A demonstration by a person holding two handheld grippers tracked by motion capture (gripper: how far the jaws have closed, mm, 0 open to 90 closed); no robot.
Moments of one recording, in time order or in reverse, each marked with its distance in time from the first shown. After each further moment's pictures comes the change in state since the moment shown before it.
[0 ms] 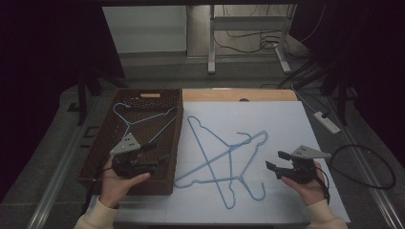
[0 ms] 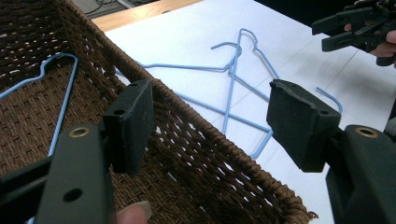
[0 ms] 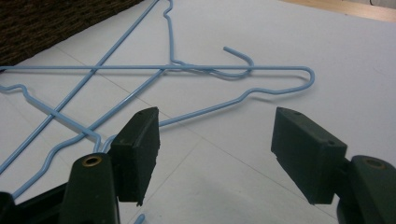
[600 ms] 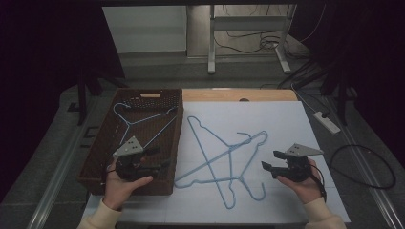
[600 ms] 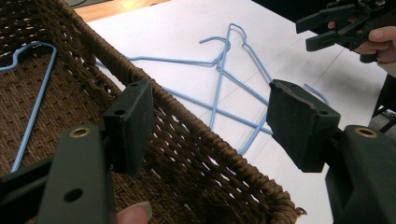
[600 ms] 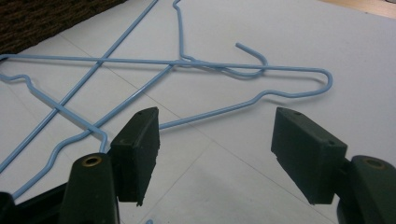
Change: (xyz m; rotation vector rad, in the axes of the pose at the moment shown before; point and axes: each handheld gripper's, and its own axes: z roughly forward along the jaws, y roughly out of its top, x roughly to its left) left arm -0.004 -0.008 0.008 0.012 -0.041 -0.021; right arm 0.007 0.008 0.010 0.046 0.018 -0.038
